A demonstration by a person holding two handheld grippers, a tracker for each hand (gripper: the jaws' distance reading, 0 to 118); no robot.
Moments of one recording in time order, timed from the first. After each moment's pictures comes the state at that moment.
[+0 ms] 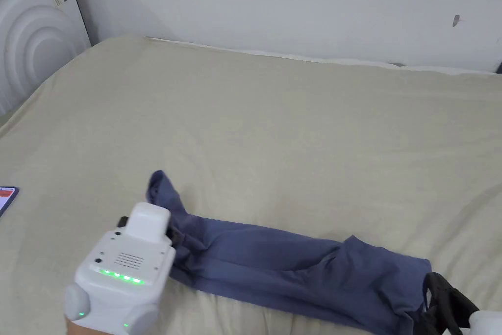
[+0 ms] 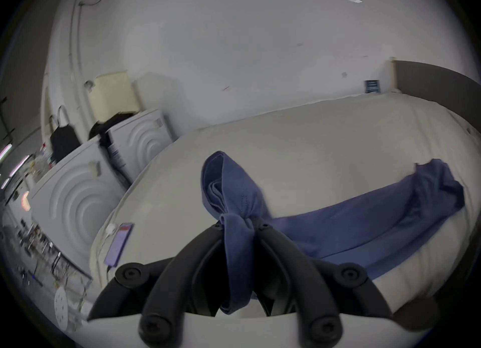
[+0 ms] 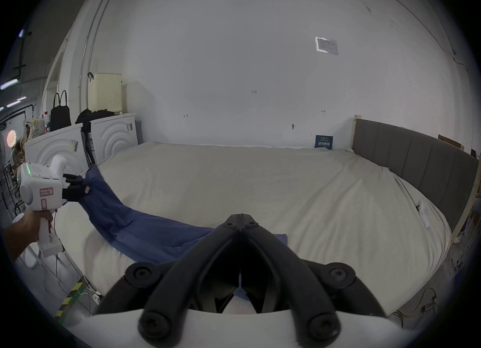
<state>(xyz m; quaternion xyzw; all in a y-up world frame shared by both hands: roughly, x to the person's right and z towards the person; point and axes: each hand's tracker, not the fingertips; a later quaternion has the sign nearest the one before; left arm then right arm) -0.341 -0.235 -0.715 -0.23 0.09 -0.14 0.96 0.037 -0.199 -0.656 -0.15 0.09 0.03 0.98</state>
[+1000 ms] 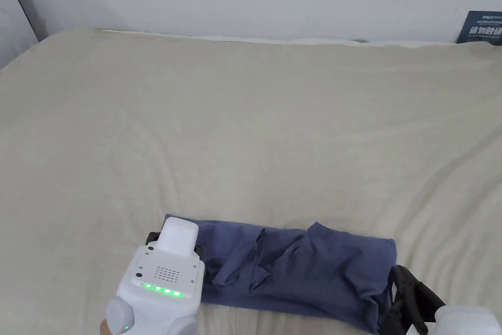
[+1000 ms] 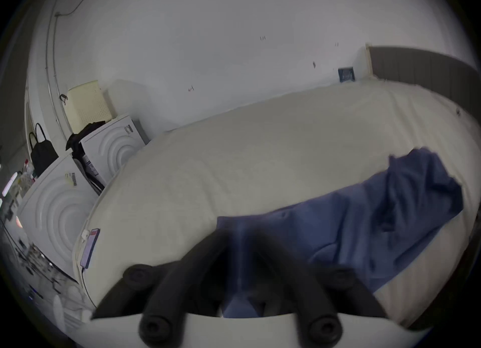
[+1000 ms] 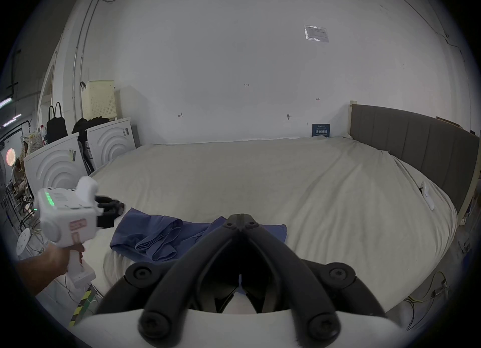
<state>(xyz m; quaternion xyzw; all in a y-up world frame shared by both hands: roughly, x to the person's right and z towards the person) -0.268 -0.303 -0.767 -0.31 0.09 -0.16 0.93 0.056 -0.212 -0.662 -0.17 0.08 -0.02 0.98</state>
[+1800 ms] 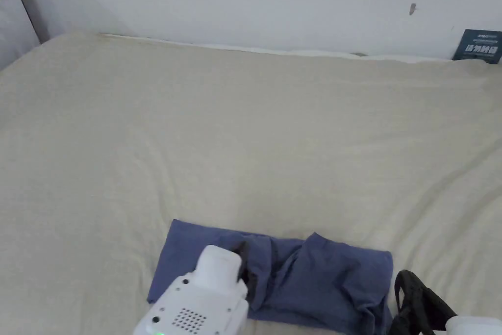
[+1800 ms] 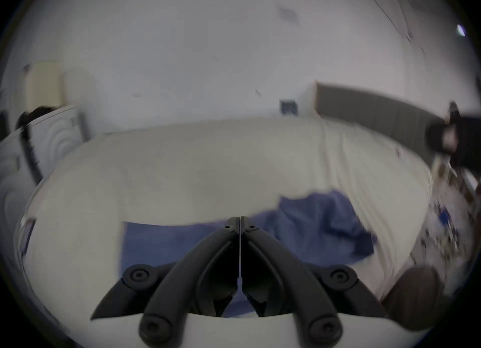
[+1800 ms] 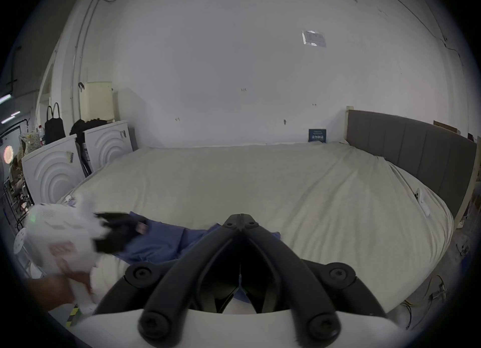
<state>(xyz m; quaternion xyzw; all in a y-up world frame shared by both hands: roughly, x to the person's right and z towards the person) -0.228 -0.245 -0.700 -0.17 -0.06 0.01 0.98 0.056 -0.197 -0.658 -0.14 0.08 -0.01 0.99</state>
